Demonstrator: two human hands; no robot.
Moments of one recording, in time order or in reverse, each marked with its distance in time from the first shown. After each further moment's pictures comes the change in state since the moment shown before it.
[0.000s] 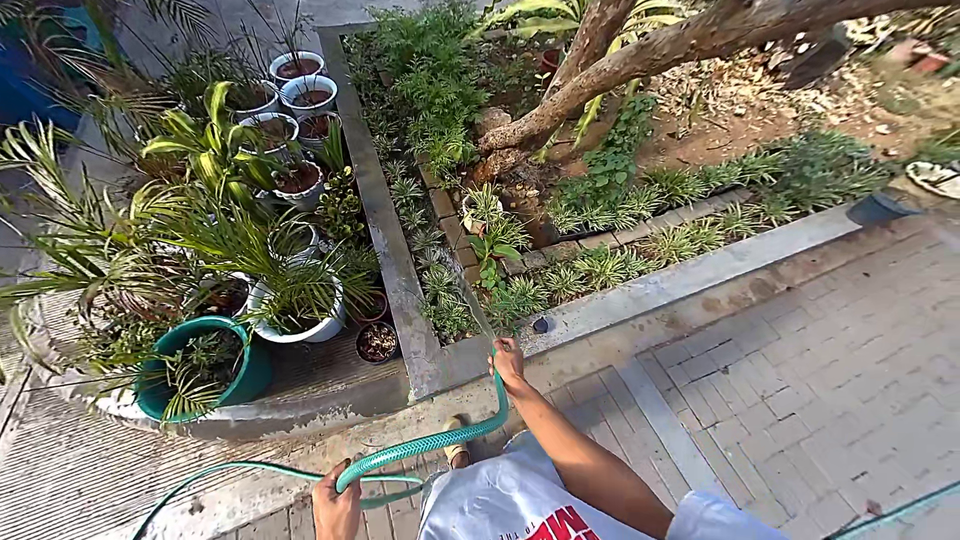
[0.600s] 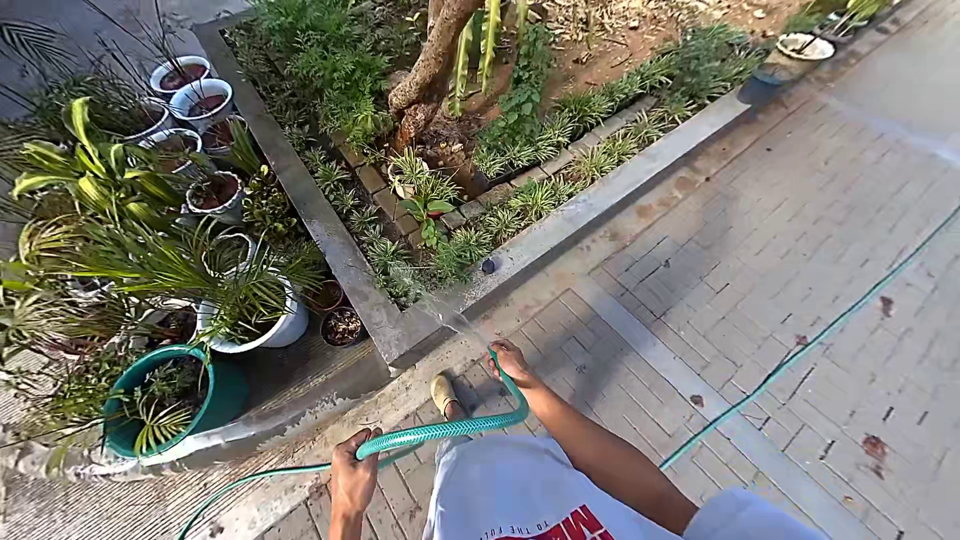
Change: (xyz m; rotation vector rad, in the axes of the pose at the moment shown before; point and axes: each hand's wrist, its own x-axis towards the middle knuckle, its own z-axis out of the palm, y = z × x) left_hand -0.102 0.015 0.032 0.196 -0.387 0.214; right_hand -0.089 0.154 -0.148 0.186 -0.030 0.150
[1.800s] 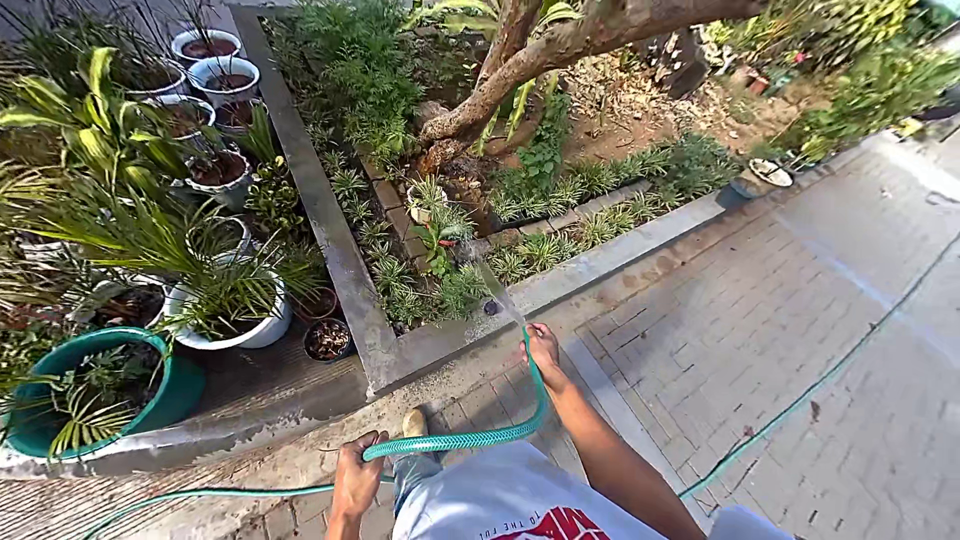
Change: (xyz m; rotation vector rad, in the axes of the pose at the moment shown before) left_hand 0.085 -0.032 0.007 -0.173 -0.024 -0.040; right_hand 0.040 -0.153 0.014 -0.151 0.301 -0.276
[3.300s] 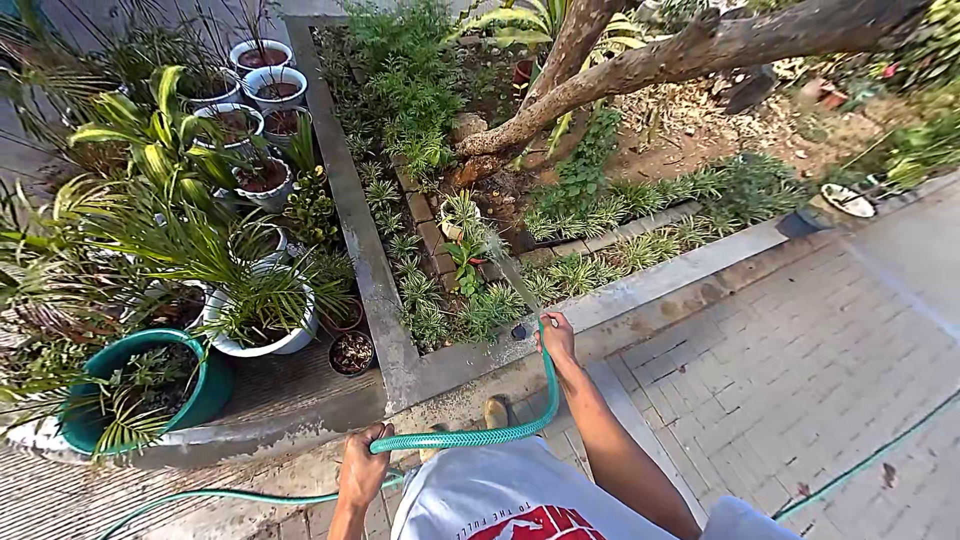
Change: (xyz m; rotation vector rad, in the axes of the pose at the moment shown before) left_hand 0.083 0.017 -0.028 0.168 0.078 0.028; right_hand 0.060 -0.085 0.071 -0.098 -0.032 -0.088
